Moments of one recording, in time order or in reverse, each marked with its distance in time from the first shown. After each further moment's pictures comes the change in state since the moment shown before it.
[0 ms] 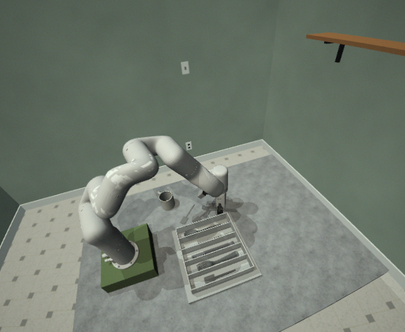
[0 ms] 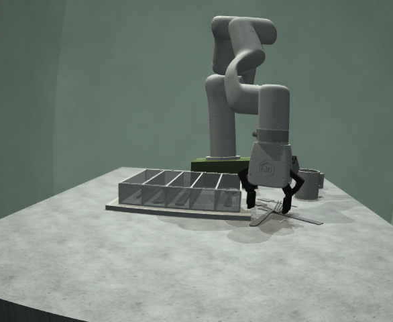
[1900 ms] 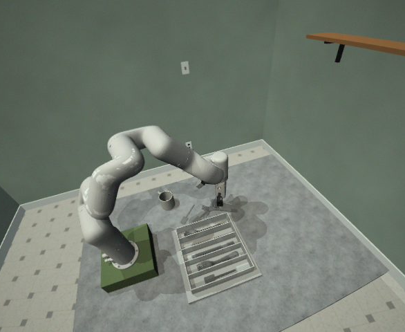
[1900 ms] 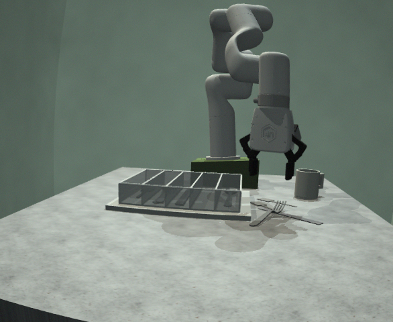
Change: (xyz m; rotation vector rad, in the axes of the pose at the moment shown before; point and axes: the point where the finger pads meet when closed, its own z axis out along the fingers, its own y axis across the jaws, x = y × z) arm 0.000 0.000 -0.080 0.000 0.000 0.000
